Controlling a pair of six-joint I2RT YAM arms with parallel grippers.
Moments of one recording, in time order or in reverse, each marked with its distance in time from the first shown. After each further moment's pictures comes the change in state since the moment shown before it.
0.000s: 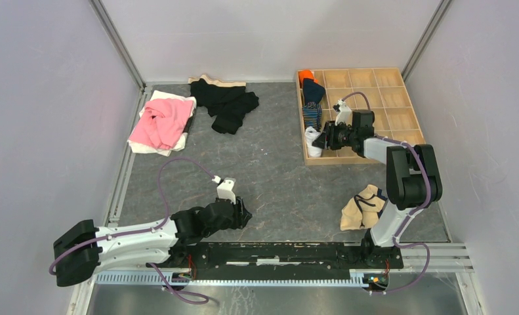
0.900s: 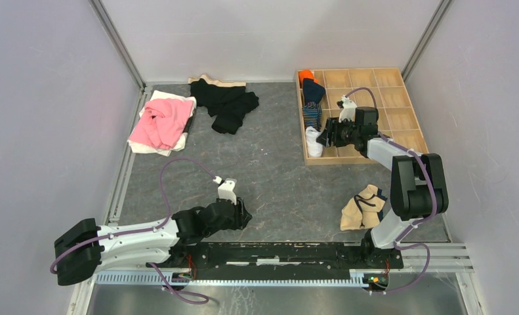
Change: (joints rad) left arm 0.000 0.021 0.000 0.000 0.018 0.000; right arm 0.001 -0.107 0.001 -0.077 0.150 -0.037
